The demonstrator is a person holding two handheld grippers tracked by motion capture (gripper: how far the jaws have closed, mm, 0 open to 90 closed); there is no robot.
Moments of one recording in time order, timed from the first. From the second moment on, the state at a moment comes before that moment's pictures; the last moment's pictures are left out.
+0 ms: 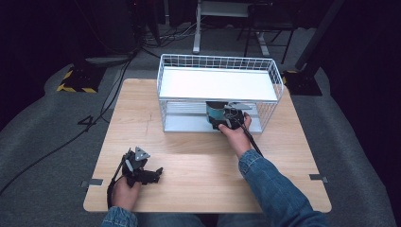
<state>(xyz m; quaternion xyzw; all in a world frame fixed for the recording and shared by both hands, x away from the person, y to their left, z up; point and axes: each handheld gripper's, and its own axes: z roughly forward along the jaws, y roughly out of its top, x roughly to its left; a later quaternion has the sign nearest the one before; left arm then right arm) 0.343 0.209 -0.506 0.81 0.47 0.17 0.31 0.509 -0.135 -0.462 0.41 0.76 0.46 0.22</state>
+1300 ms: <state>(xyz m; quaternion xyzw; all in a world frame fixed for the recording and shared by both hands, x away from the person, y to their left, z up) 0.344 0.209 -0.506 0.81 0.47 0.17 0.32 0.402 -0.268 -0.410 0.37 0.77 0.49 0.17</state>
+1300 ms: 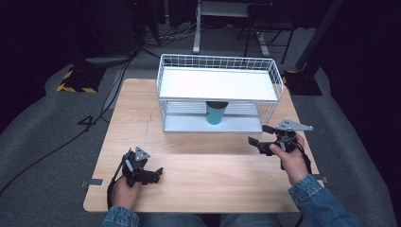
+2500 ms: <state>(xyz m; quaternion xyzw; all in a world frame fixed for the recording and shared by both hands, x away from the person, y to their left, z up) 0.345 0.209 -0.506 0.81 0.47 0.17 0.32 0.339 -0.319 -0.493 0.39 0.82 0.40 0.14</state>
